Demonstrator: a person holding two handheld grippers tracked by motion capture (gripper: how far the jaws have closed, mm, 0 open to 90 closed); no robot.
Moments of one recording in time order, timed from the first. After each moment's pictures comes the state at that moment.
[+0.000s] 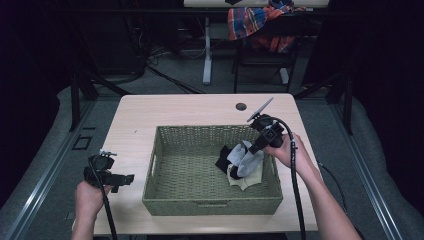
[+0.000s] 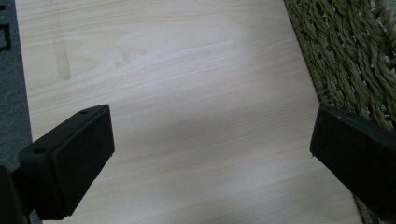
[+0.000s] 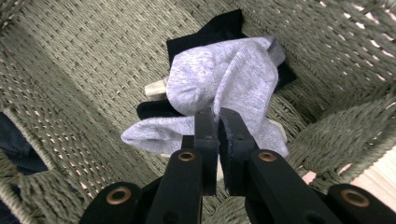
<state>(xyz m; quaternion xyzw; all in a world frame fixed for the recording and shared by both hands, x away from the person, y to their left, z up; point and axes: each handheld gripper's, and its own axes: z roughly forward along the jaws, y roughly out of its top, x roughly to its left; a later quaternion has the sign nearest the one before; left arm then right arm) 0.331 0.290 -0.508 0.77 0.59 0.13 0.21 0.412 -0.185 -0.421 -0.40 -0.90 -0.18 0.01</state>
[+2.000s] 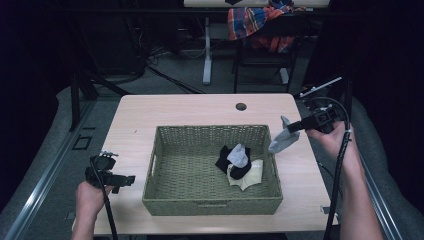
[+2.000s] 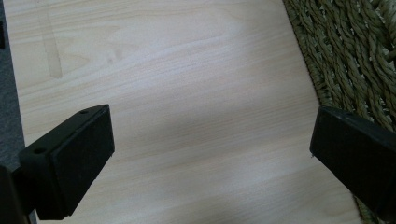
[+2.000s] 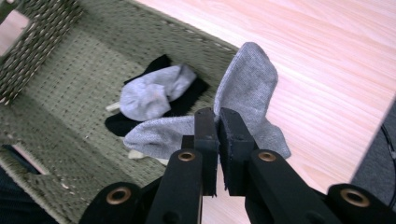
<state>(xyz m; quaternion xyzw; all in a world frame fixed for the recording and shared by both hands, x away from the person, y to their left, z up) 0.331 0.288 -0.510 0.78 0.59 0.12 0.20 0.398 -0.298 -0.352 -0.50 -0.82 -0.28 -0.06</state>
